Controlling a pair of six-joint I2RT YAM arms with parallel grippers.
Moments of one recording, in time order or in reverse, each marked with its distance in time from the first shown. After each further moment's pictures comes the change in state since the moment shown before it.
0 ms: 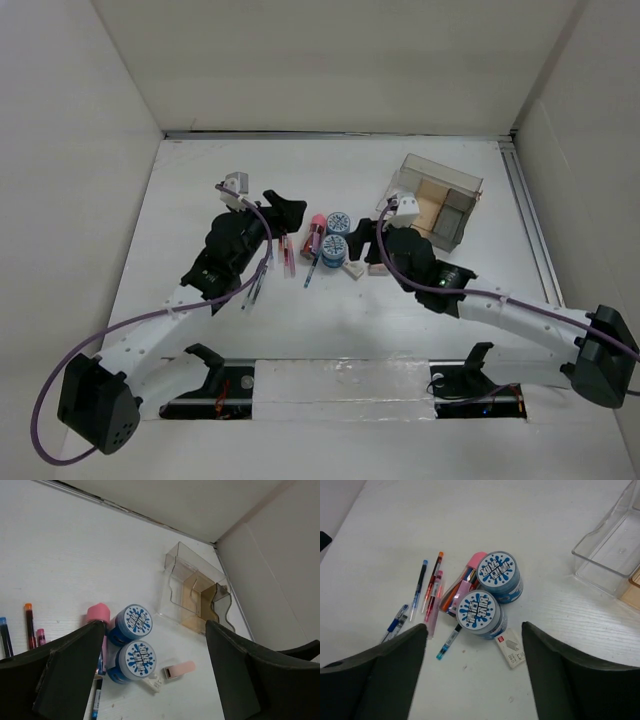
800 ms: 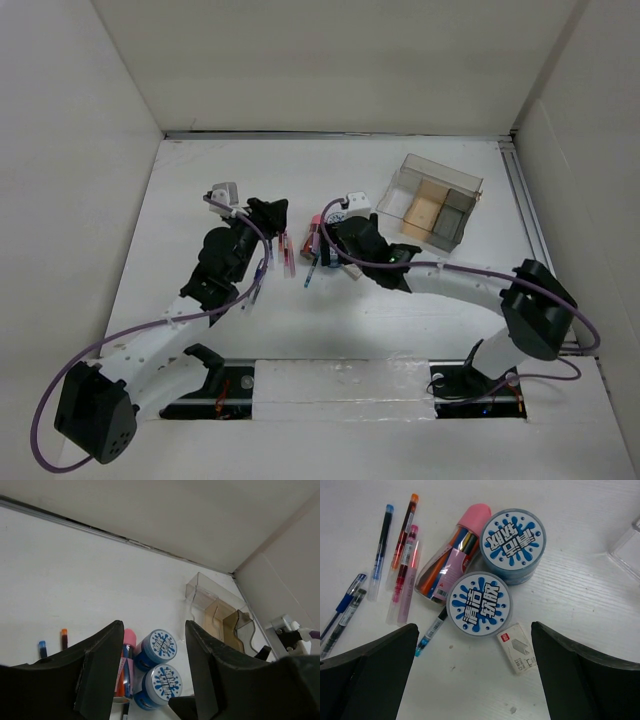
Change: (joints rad) left arm 0.001 -0.049 -0.112 0.195 -0.124 0.118; right arm 0.000 0.374 0.201 -0.097 -0.060 -0.034
